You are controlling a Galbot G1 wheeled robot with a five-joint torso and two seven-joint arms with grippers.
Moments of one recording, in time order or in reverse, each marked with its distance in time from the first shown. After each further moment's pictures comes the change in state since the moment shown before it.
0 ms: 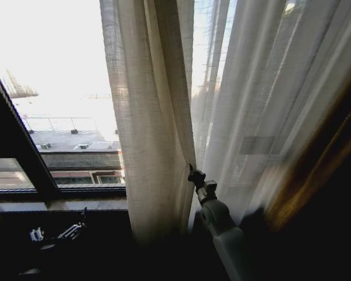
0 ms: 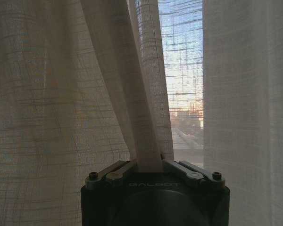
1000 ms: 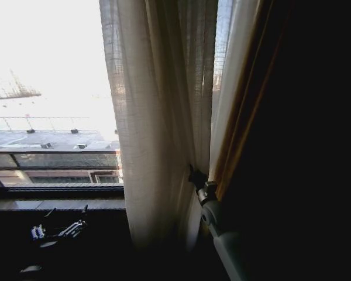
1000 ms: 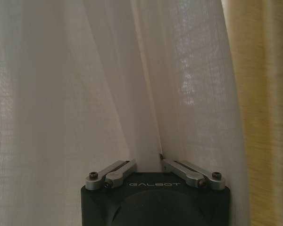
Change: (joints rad) left arm -0.019 0.010 0.005 0.000 -0.003 0.004 -0.001; right arm -0.008 -0.004 -0.006 -0.011 -0.005 0.015 0.005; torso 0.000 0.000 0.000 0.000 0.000
